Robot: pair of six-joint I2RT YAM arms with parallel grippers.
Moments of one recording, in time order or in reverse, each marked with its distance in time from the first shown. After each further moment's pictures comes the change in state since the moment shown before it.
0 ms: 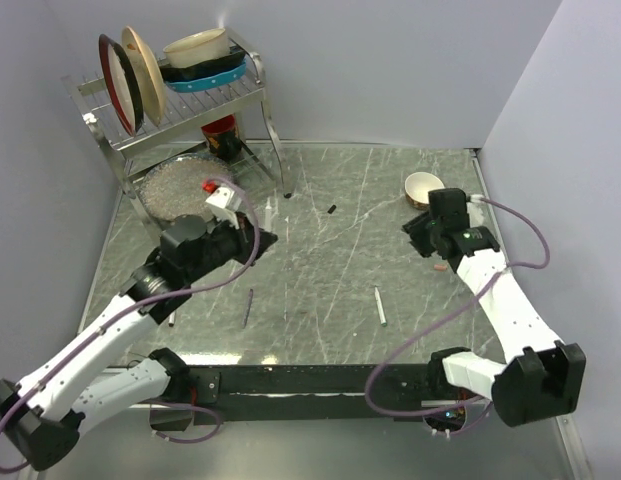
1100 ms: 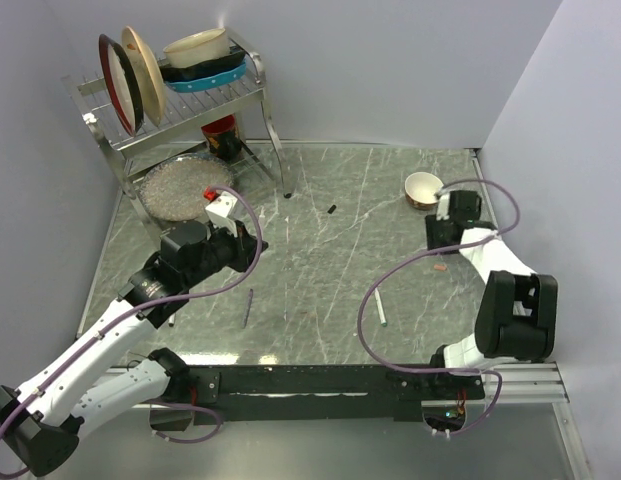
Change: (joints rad) left arm 0.019 -0.043 -0.044 -0.075 -0.045 0.104; right arm -0.303 0.341 -0.077 0.261 -0.119 -1.295
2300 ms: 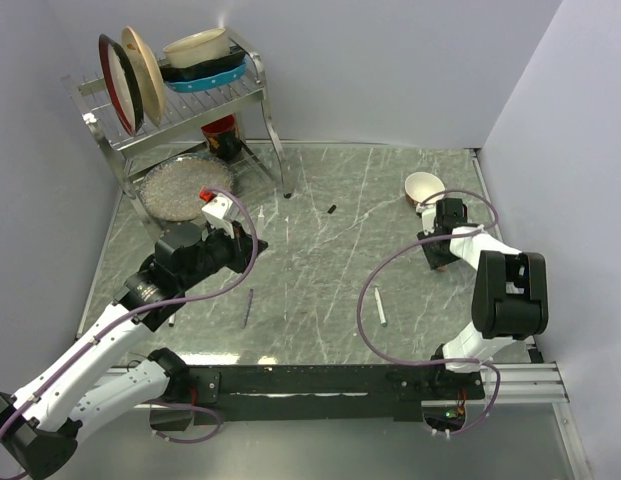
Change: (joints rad) left arm 0.000 -0.029 0.000 0.008 0.022 0.000; right arm 0.034 0.130 -0.037 0.006 0.043 -0.225
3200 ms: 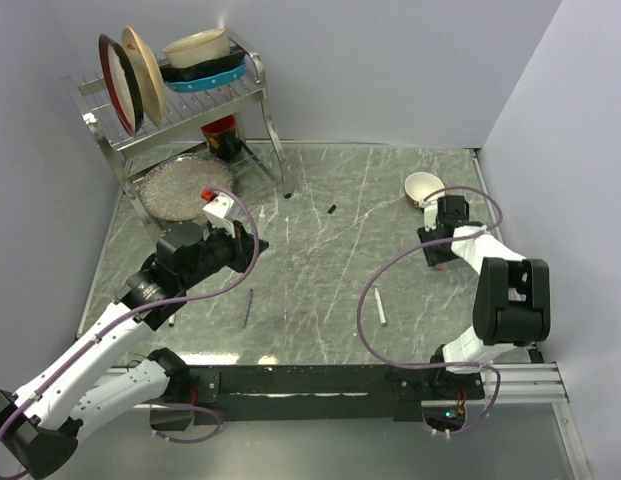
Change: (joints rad) left arm 0.000 0.010 -0.001 0.007 0.000 0.001; right arm 0.010 -0.037 0.029 -0.048 -0.035 0.081
